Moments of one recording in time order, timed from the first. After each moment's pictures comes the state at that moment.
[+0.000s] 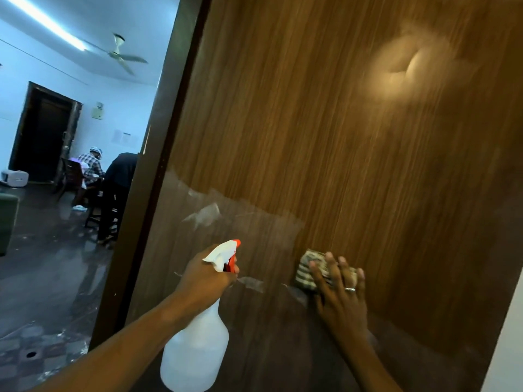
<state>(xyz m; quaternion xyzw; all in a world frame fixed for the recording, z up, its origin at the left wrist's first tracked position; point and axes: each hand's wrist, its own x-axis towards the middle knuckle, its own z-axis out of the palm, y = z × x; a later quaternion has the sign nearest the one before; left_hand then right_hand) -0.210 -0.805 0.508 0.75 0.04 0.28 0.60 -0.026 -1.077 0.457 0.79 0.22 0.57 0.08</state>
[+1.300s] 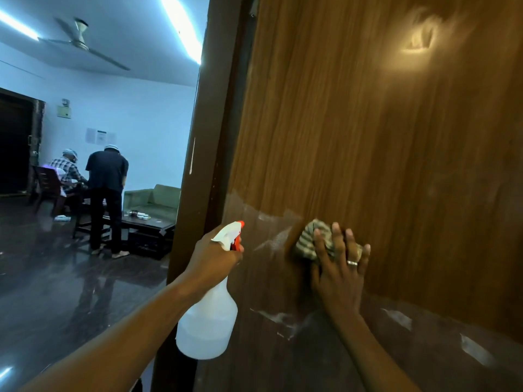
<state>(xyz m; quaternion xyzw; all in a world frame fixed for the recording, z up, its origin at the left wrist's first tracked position) -0.142 -0.577 0.542 0.80 0.00 0.26 0.55 -0.024 -0.830 0.492 0.78 0.12 0.61 0.01</state>
